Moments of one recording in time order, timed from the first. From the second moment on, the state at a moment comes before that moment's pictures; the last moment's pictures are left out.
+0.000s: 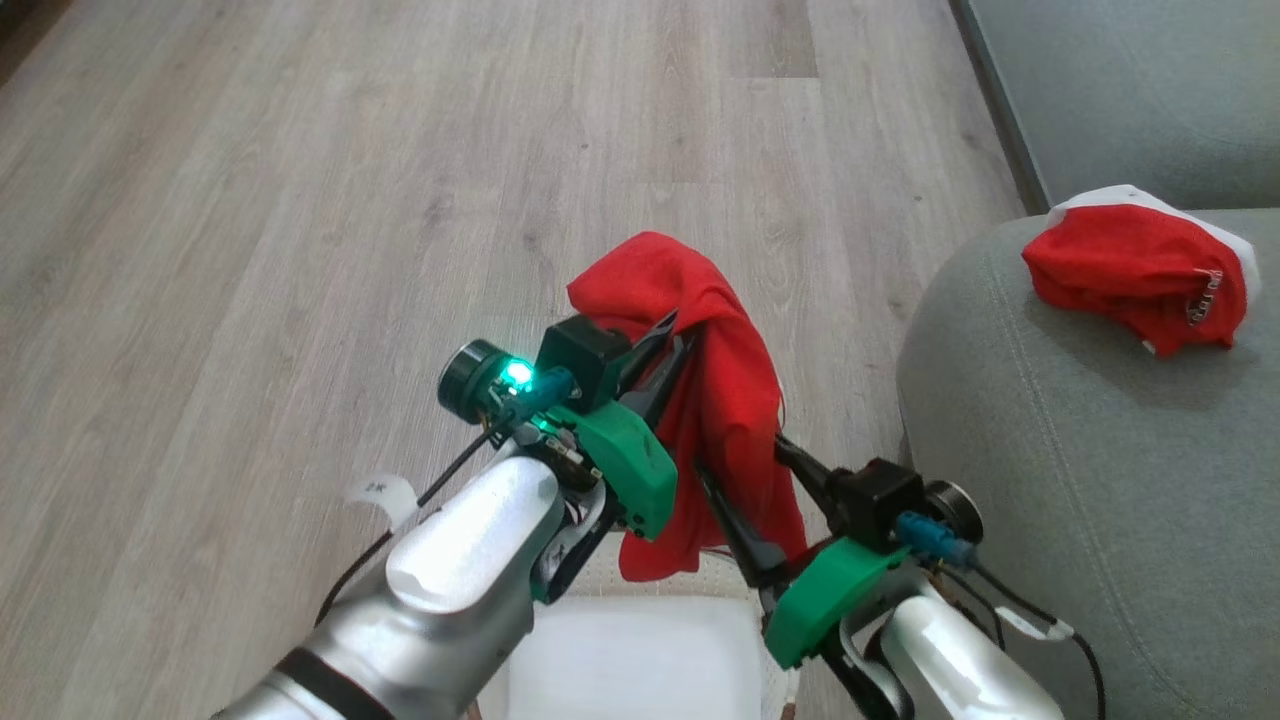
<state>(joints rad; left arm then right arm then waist) -0.66 0.07 -0.94 0.59 -0.56 0.04 -0.22 -0.25 -0.05 0.50 0.46 0.27 0.13 -0.25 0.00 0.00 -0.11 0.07</state>
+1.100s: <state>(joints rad) -0.54 0.08 -0.89 0.57 -0.56 0.06 -0.25 -0.30 -0.06 0.20 0.38 0.14 0.13 -0.25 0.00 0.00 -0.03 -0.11</state>
